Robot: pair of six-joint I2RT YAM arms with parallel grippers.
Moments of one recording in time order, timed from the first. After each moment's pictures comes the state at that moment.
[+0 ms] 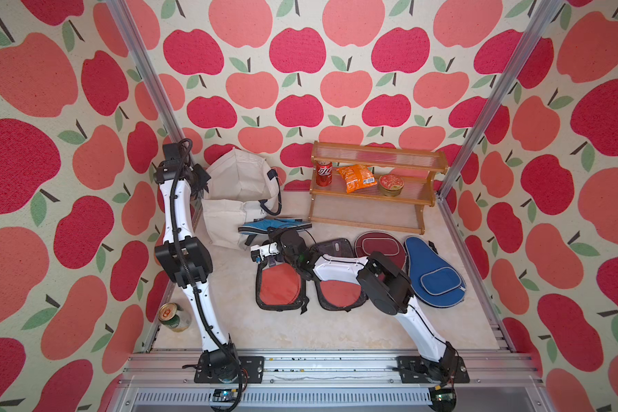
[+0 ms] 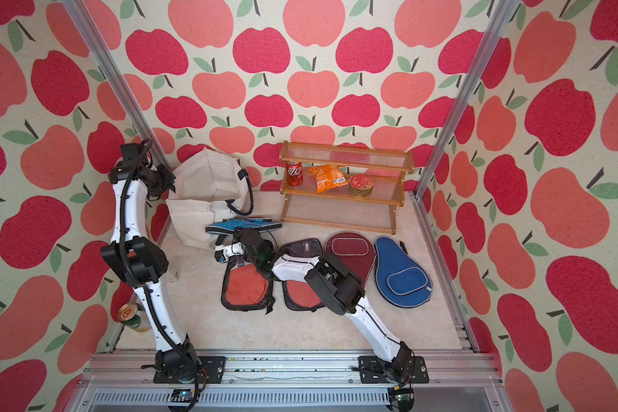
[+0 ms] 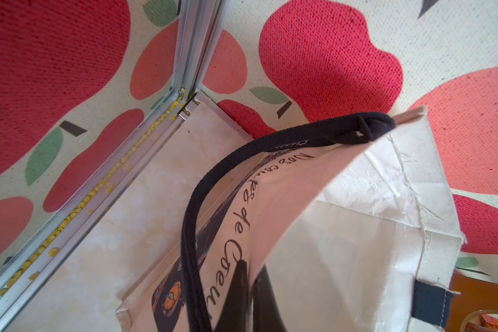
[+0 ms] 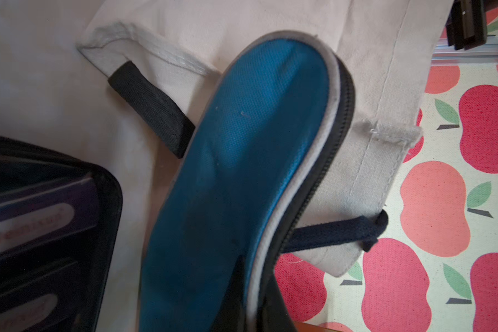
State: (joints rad) left arm 0.30 2.26 2.50 -1.03 0.18 -0.48; right arm 1.05 2.35 1.66 0.53 0.31 -1.50
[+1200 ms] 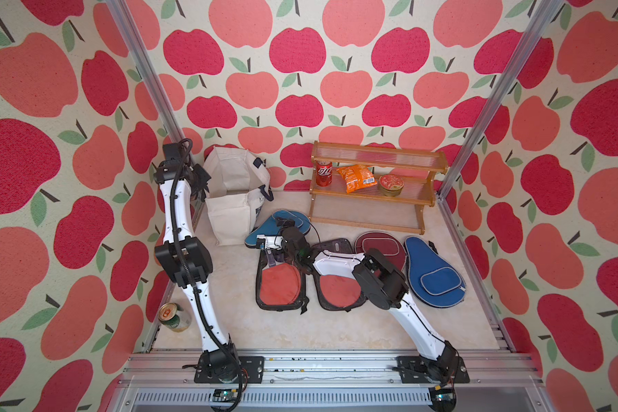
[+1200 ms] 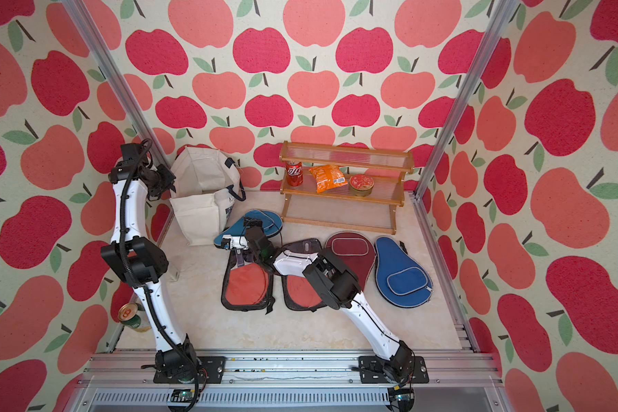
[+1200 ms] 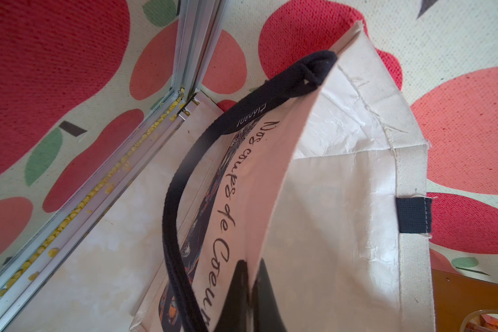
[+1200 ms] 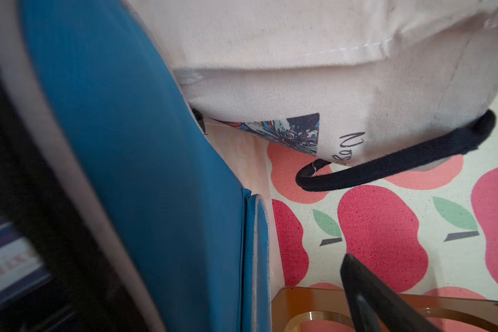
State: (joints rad) left arm 0.29 2.26 2.50 -1.03 0.18 -0.48; right arm 1.01 2.40 1.74 0.38 0.30 -1.06
